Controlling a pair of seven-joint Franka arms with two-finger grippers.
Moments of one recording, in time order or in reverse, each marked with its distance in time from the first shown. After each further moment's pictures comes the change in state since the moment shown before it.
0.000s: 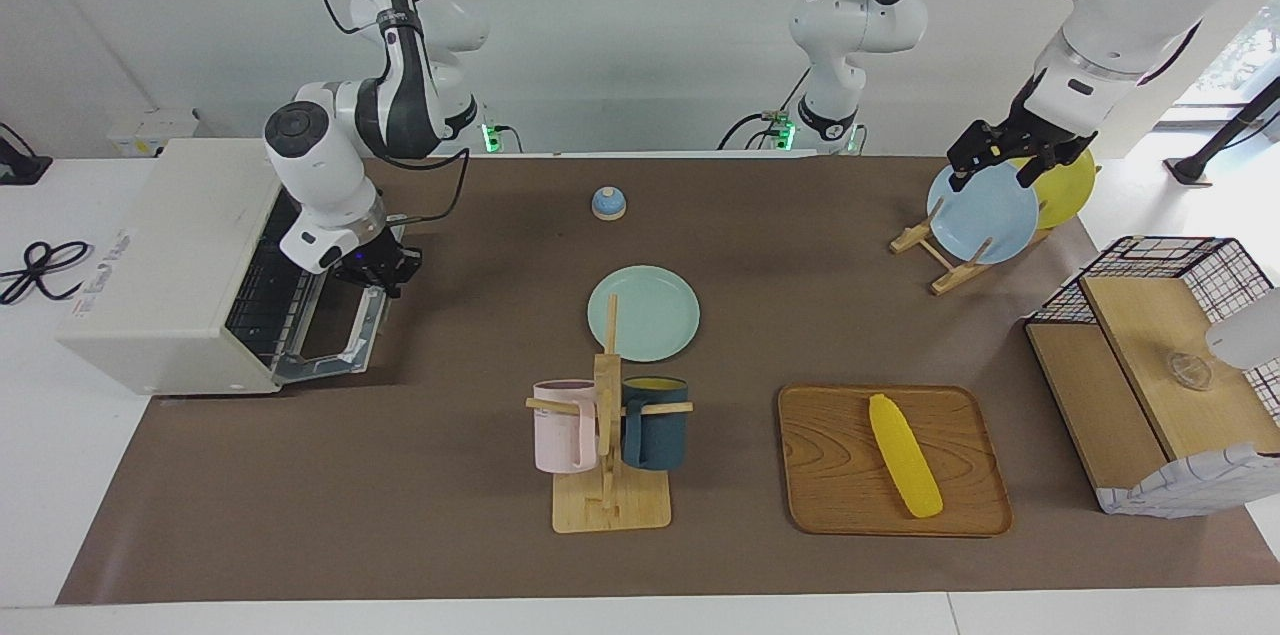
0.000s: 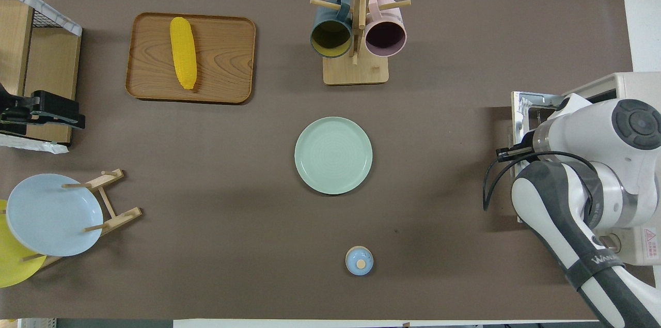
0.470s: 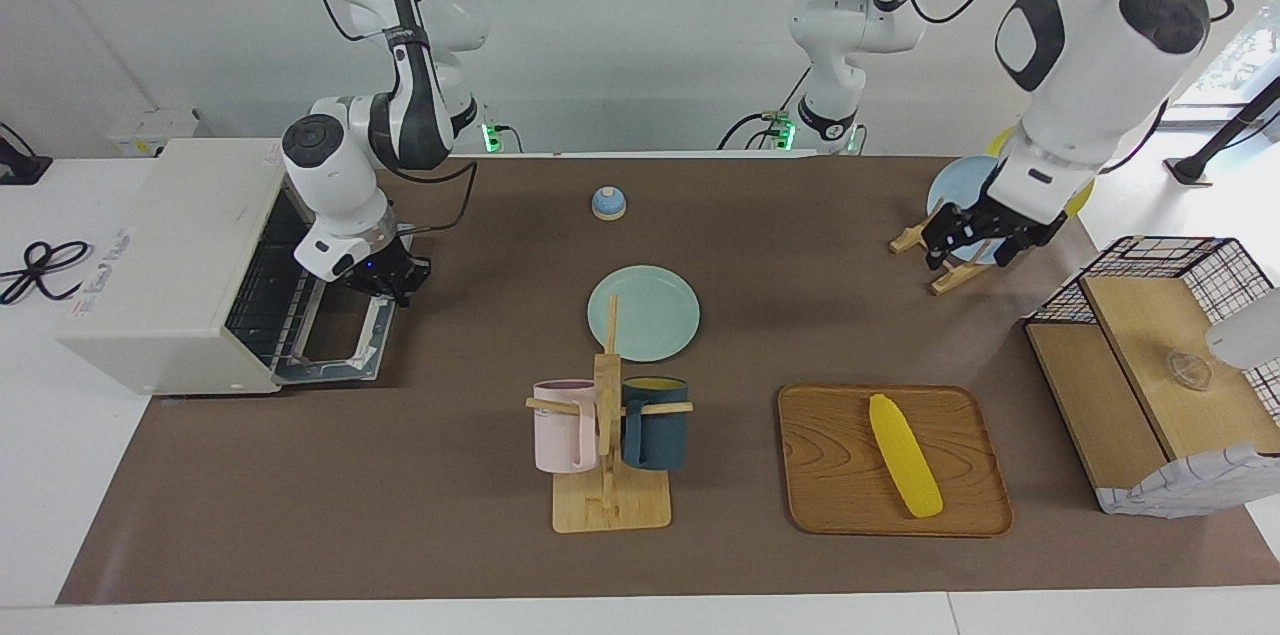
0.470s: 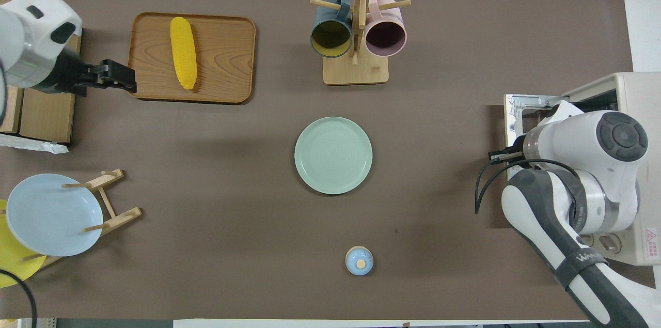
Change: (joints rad) left arm -0.031 0.221 -0.012 0.002 -0.024 0.267 0.000; right arm 0.006 0.019 0.001 -0.065 0.000 0.125 0.003
